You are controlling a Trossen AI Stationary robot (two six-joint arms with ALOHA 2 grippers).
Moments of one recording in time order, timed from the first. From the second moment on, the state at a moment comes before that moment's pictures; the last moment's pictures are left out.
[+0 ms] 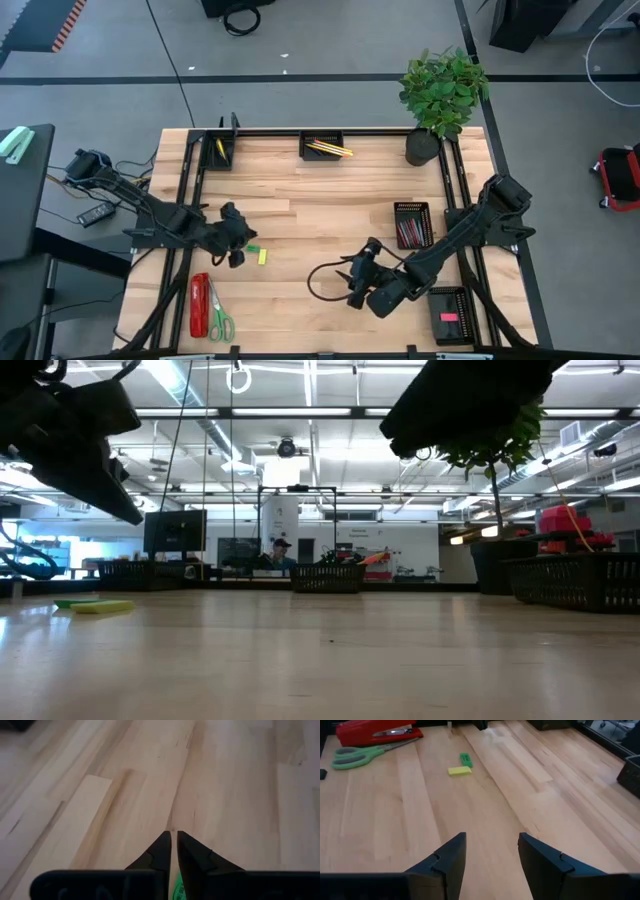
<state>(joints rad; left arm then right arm) -0.49 0.92 0.41 -0.34 -0.54 -0.59 0.64 1.76 1.09 -0.20 0.84 0.66</state>
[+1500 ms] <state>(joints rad) -0.89 1.21 0.01 0.50 -0.98 -0.73 0.64 1.76 1.09 -0.18 0.74 0.48</state>
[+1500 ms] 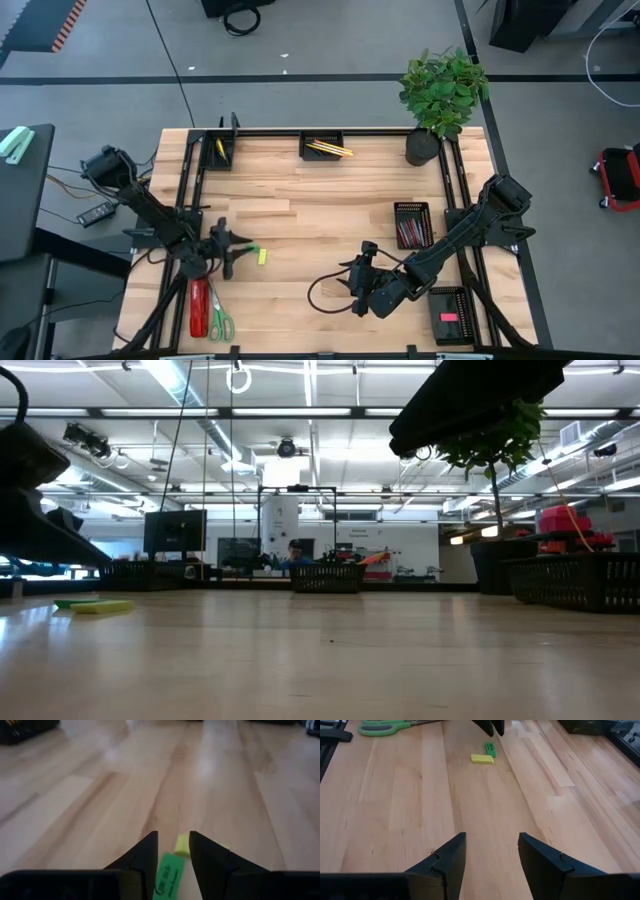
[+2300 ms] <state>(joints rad) -0.89 1.21 0.01 0.39 -0.88 -0.71 0.64 1.76 1.09 -0.18 0.75 0.49</state>
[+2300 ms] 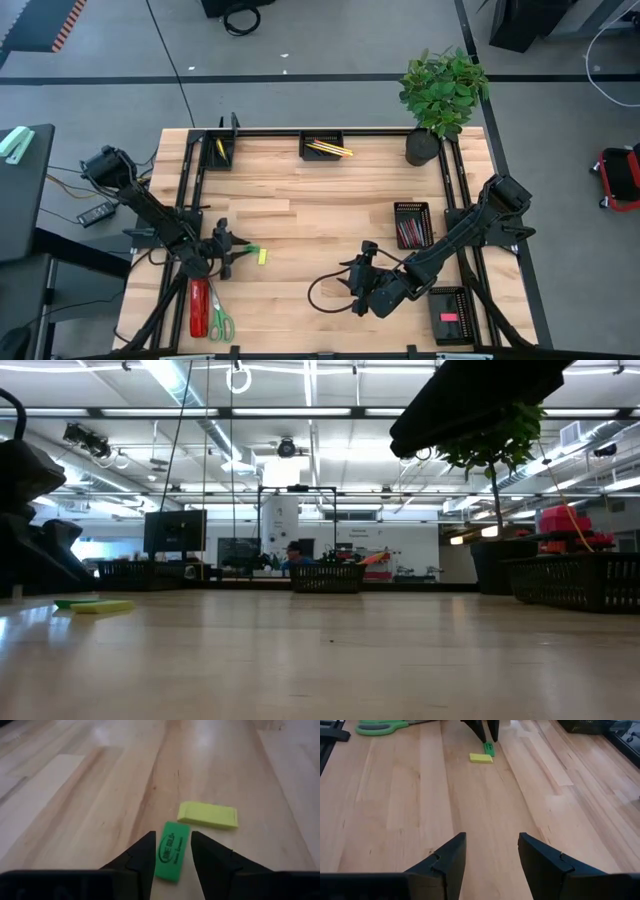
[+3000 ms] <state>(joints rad) -0.82 1.21 0.01 0.33 -0.84 -0.70 0.62 1.76 1.09 -0.18 0.76 0.48</state>
